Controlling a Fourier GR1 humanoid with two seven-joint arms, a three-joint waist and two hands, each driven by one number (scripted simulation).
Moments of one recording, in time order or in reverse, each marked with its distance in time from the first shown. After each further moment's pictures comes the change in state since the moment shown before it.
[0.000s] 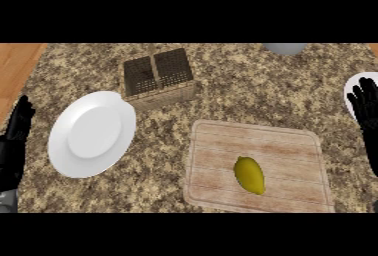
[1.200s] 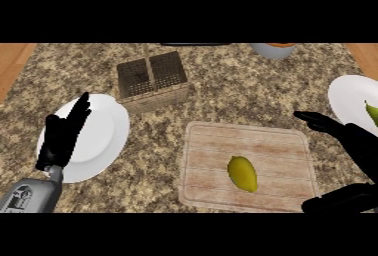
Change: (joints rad) left arm -0.169 -0.100 -0.145 0.084 0.027 -0.084 0.374; right arm -0.048 -0.057 0.102 -0.073 0.136 0.488 -0.455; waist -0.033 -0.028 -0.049
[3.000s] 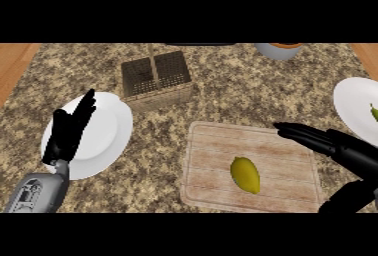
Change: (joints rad) left arm -0.034 -0.105 0.108 0.033 -0.121 -0.106 0.006; right arm -0.030 -0.061 0.038 0.096 0.375 0.238 0.020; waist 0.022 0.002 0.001
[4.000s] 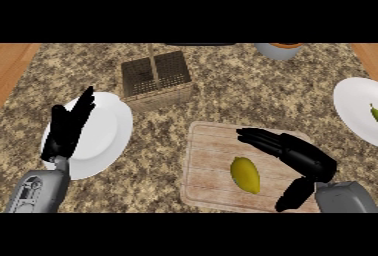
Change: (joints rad) left arm -0.020 -0.050 0.078 -0.005 -0.062 -0.059 0.025; right arm -0.039 0.236 0.092 0.164 0.273 -0.094 -0.086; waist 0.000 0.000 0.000
